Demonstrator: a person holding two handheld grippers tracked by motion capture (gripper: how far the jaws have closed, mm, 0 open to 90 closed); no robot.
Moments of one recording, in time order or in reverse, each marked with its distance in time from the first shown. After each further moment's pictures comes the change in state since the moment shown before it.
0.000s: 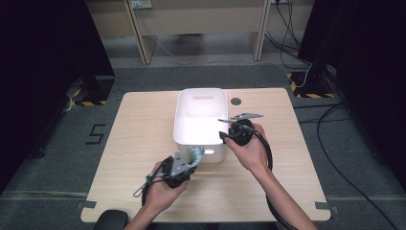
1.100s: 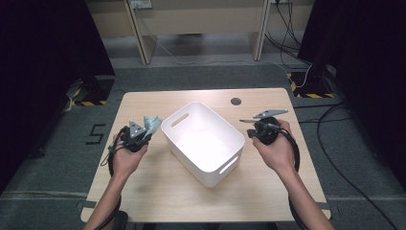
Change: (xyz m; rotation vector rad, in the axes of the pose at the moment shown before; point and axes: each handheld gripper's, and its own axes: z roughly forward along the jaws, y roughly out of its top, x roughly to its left) left arm 0.151 -0.009 0.004 0.076 0.324 -0.132; right arm -0.037 -0.004 -0.066 0.105 -0.104 -0.100
